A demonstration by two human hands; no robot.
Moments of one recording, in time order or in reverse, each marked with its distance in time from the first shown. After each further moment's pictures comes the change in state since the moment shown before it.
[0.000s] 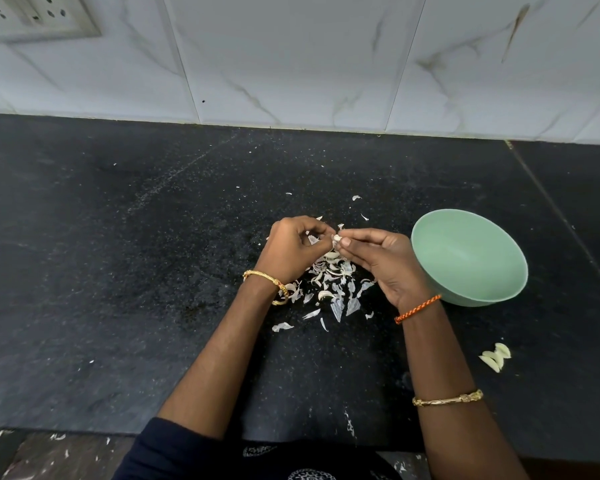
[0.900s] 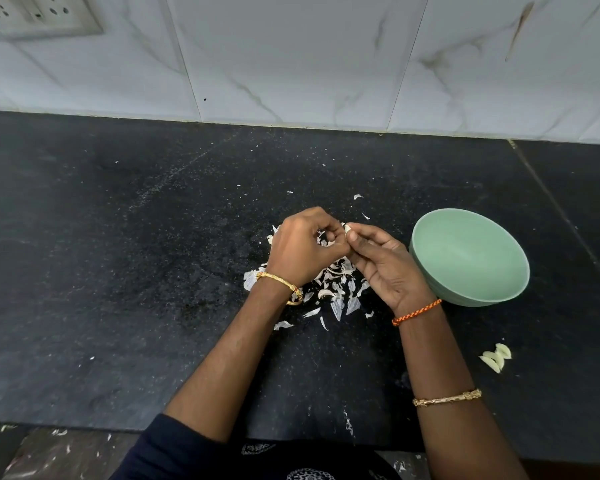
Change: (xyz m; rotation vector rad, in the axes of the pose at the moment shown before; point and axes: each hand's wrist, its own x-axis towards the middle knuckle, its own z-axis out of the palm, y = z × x) left_hand -0.002 0.015 0.009 0.164 0.111 0.122; right_hand 0.004 0.008 0.000 0.346 -0.081 0.056
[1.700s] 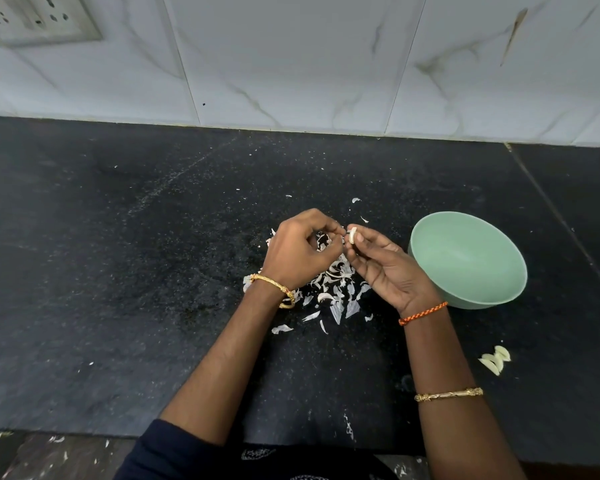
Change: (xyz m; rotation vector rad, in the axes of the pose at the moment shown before) left_hand 0.001 -0.008 -0.001 -0.116 -0.019 0.034; right_hand 0.004 -0.006 -0.010 0.131 -0.065 0.114
